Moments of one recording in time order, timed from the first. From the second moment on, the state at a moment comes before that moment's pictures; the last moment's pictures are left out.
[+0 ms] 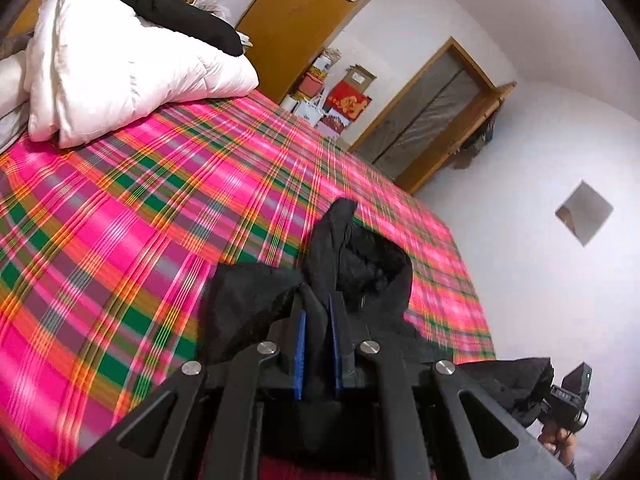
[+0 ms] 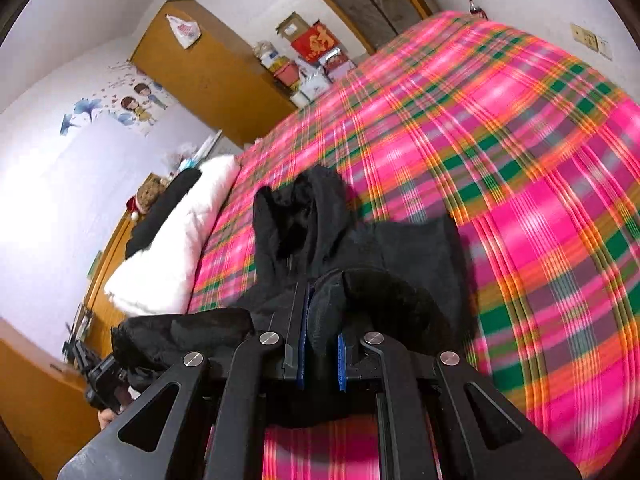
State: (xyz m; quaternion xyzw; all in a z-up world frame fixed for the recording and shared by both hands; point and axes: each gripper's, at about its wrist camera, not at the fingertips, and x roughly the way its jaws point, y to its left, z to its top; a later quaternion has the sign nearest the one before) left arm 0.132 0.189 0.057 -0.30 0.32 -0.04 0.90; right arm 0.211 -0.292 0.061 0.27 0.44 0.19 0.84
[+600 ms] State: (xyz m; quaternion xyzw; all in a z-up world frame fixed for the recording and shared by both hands) left arm 0.004 0.146 0.012 -0.15 0.48 0.01 0.86; right arm 0.082 -0.280 -0.010 0.10 0.57 0.09 0.81
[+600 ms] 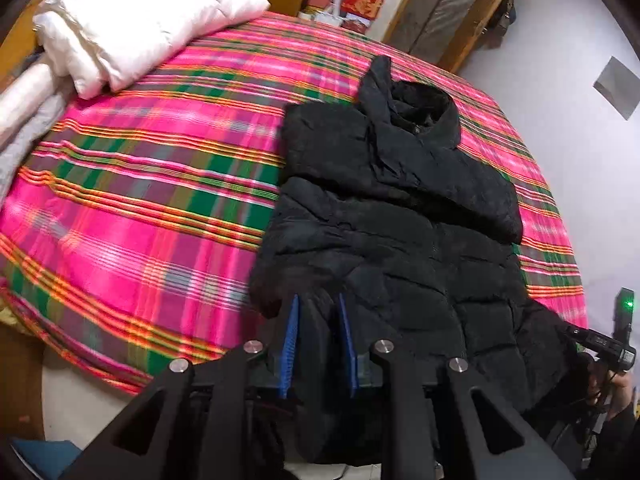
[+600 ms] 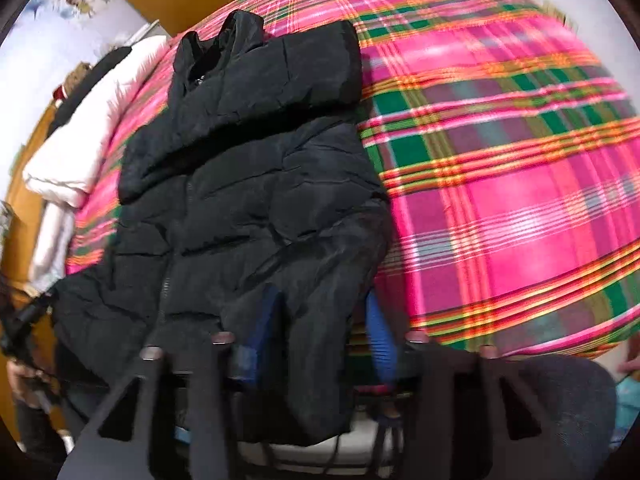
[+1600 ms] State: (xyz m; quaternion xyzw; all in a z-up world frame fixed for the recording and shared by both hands) left arm 0.346 0.057 0.036 -0.11 0.41 -0.08 0.90; right arm 0.351 -0.157 0.023 0.05 0.45 0.18 0.87
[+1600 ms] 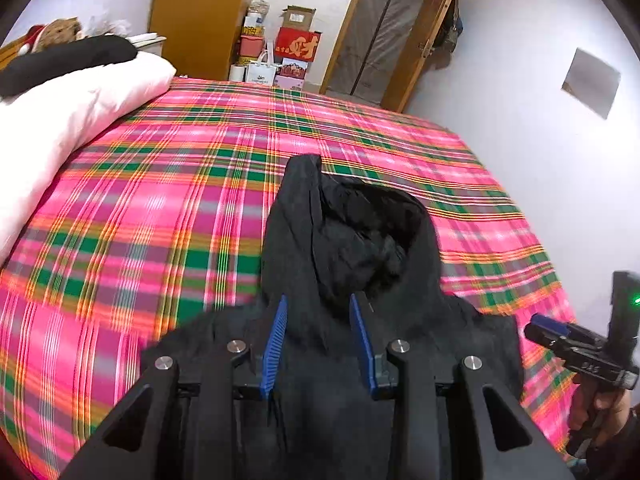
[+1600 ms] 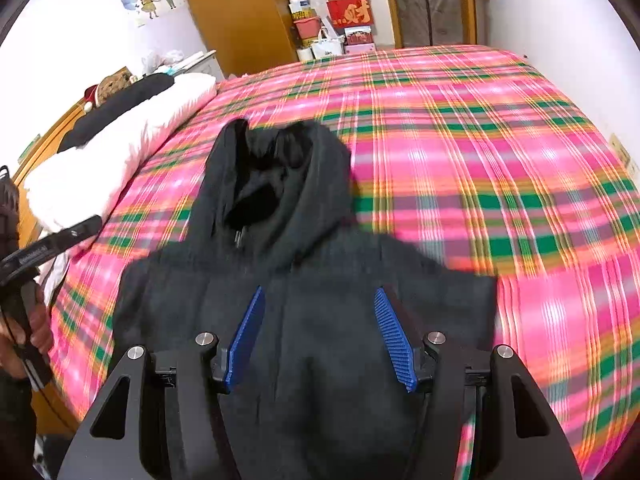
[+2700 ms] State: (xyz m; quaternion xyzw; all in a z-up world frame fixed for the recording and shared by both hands) left arm 0.423 0.043 0.026 -0.10 0.37 -0.10 0.92; right arm 0.432 -0.105 0.053 0.01 0.41 0.18 0.89
